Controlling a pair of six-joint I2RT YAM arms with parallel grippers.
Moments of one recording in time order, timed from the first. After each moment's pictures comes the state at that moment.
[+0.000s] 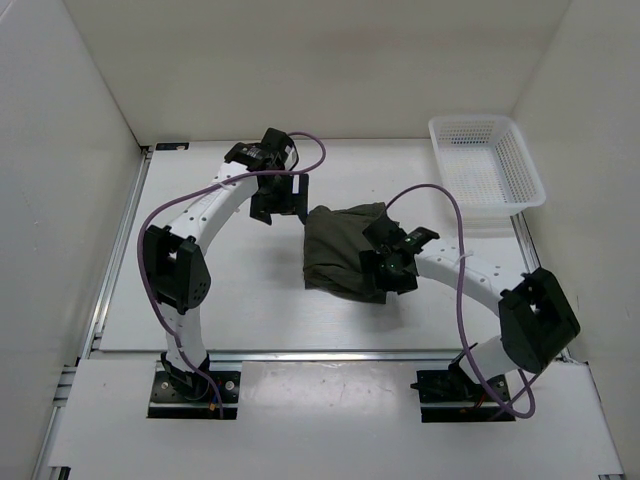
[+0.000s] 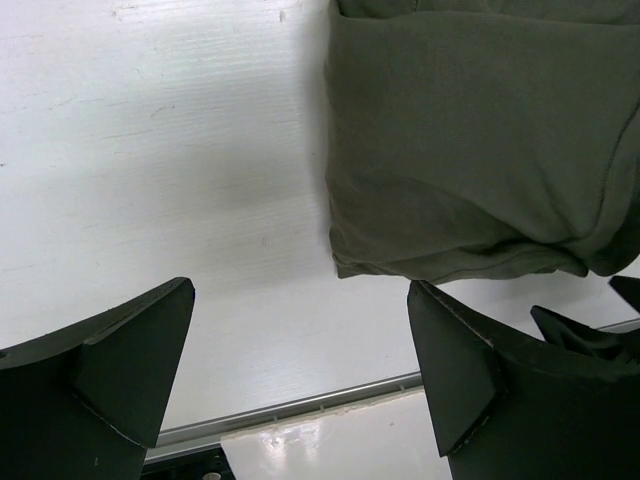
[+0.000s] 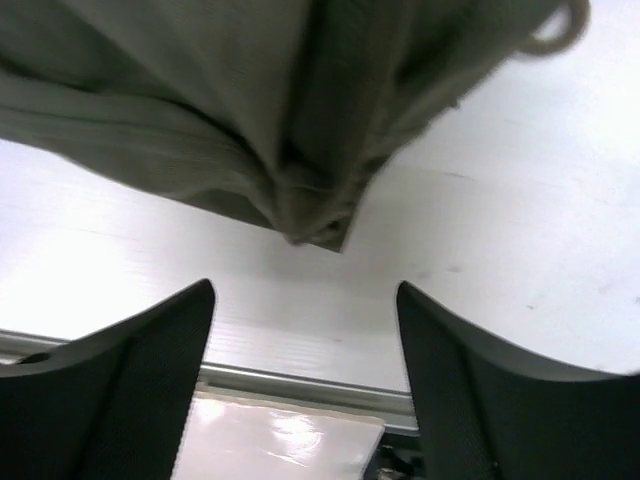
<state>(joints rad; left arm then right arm) -0.47 1.91 1.84 -1.11 0.06 -0.37 0.70 1.46 0.97 -0.78 0.07 0.51</state>
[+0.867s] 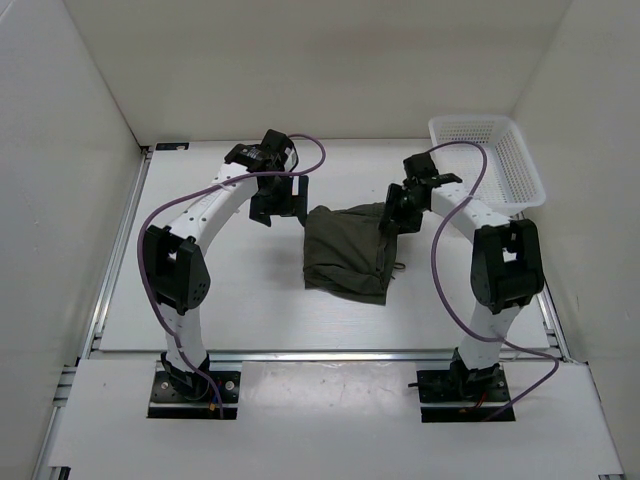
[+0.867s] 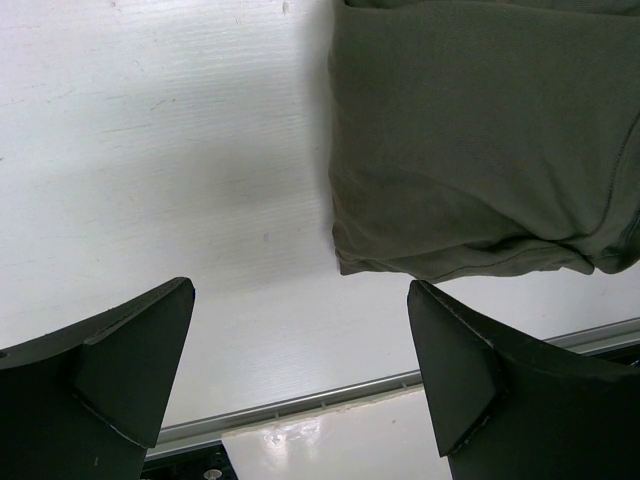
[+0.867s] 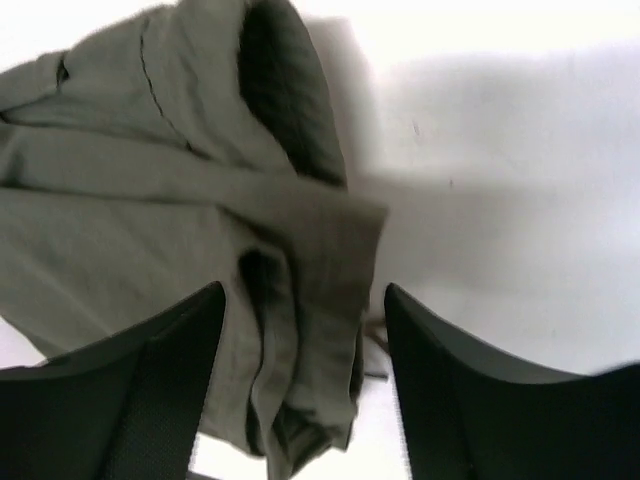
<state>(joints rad) -0.47 1.91 1.82 -1.11 0.06 -0.37 0.28 1.82 1.37 -0.65 -0.15 0.46</state>
